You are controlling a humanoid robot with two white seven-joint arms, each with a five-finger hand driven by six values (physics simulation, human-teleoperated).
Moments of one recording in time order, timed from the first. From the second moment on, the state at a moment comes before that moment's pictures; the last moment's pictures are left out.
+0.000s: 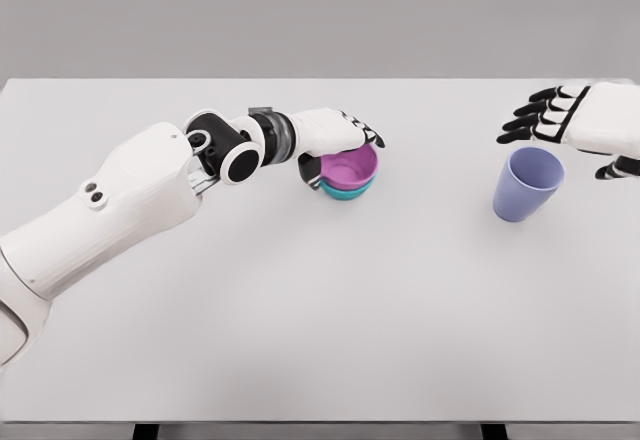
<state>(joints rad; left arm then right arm) -0.99 0.30 -1.09 -1.37 -0.50 0.10 -0.61 -0.59 -1.20 0.45 -1.75 0.19 -0.61 0.61</state>
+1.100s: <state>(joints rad) -0.46 0.90 -0.42 -1.61 0.39 -0.51 -0.61 -0.61 -1.03 0.54 -1.55 0.31 -0.61 0.61</state>
